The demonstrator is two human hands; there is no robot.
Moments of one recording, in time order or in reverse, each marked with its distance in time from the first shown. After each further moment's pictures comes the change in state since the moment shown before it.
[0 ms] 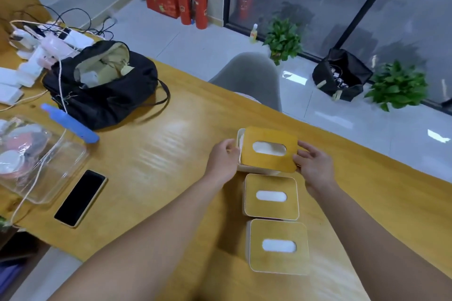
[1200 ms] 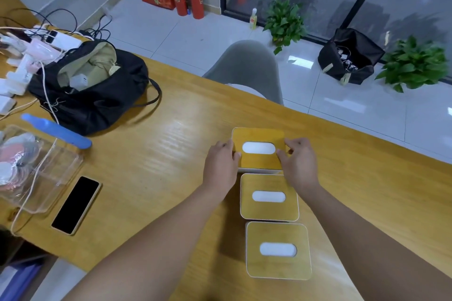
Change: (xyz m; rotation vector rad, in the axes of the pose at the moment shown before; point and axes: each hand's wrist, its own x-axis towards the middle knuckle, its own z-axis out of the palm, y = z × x) left_hand 0.022 -0.032 0.036 0.713 0.163 0.366; right_hand 0.047 0.049 0.011 -0.845 0.052 -0.458
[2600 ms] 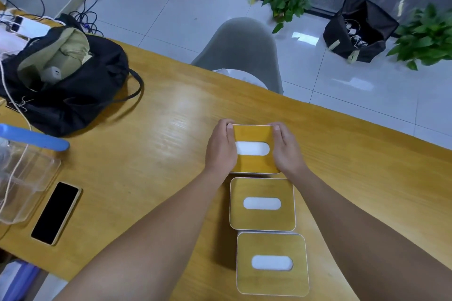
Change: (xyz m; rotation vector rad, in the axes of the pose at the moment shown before) left_hand 0.060 0.016 0.046 -0.429 0.023 -0.200; right_hand 0.050 0.009 0.032 0.442 -0.160 0.013
